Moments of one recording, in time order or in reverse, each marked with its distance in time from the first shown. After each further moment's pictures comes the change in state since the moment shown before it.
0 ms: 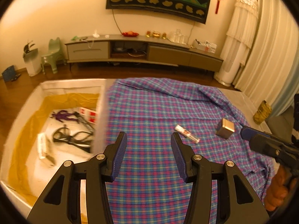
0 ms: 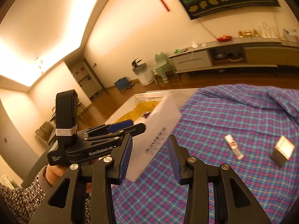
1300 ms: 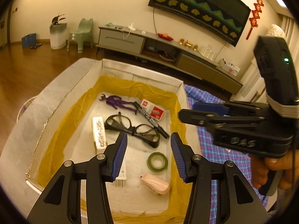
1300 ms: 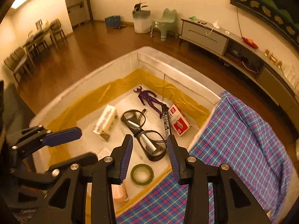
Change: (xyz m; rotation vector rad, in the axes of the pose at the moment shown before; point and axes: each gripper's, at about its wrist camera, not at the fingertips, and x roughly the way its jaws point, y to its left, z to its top) left arm -0.038 0.171 -0.023 -0.254 -0.036 0.059; right arm 0.251 0.138 0.048 -0.389 0.423 -0.245
